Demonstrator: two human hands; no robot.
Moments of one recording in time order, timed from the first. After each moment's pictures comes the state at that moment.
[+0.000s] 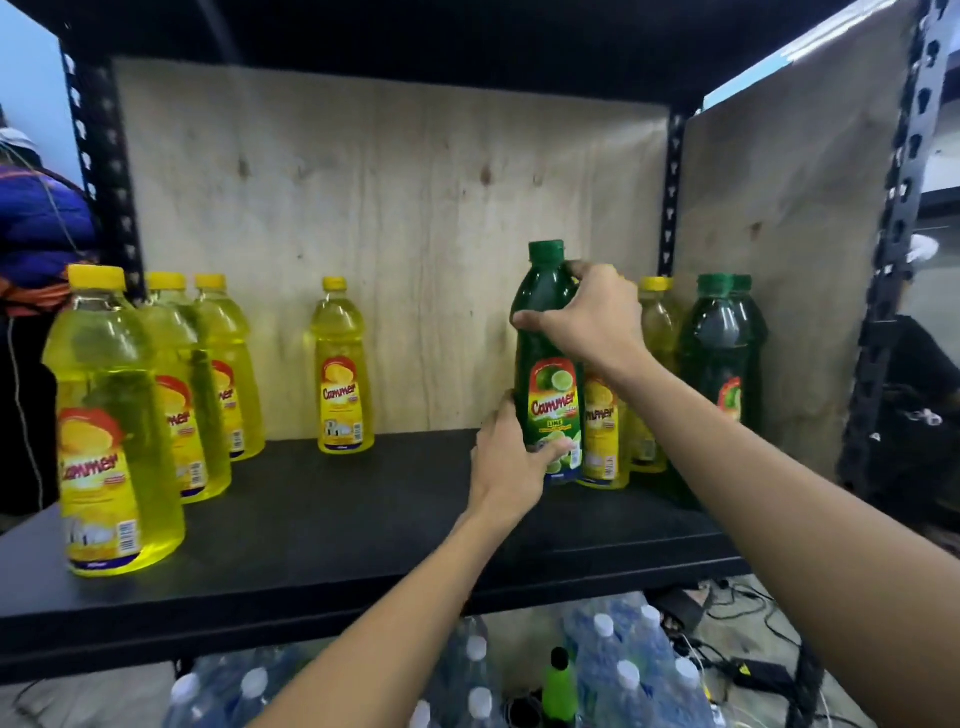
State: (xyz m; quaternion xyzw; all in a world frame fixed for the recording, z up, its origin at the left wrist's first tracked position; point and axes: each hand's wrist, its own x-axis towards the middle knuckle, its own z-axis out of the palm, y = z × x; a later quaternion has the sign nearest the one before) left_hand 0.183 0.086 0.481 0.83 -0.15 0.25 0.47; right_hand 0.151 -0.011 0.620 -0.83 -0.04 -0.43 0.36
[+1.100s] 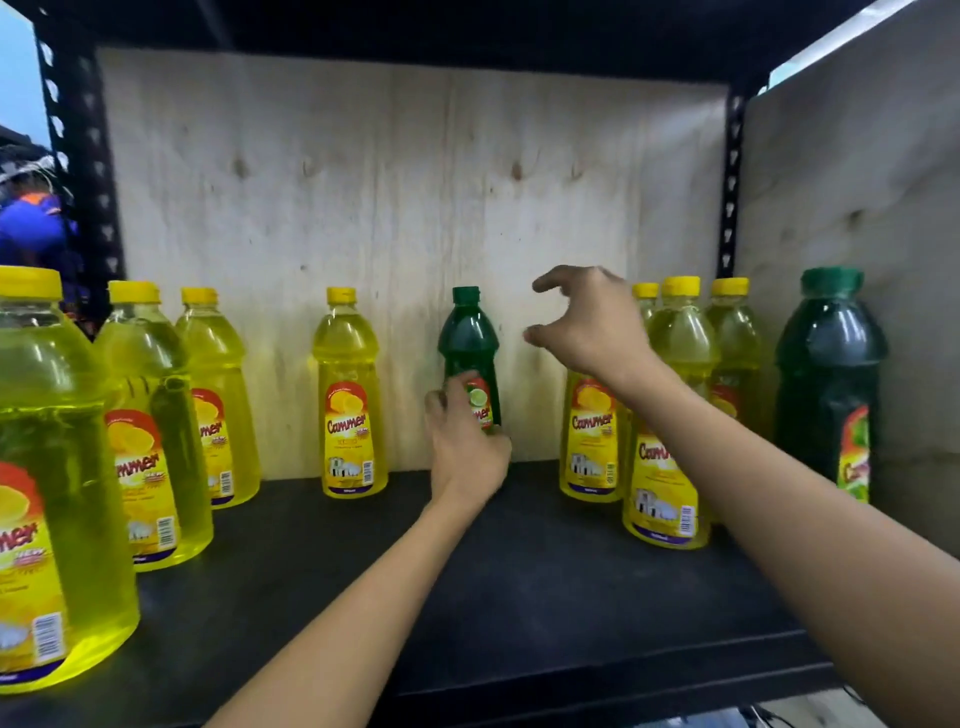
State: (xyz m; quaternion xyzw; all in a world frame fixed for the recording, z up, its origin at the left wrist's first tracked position) left_hand 0.289 0.149 0.496 0.80 -0.08 0.40 0.44; right_hand 0.246 0.015 0.621 -0.87 -0.07 -0.43 0.24
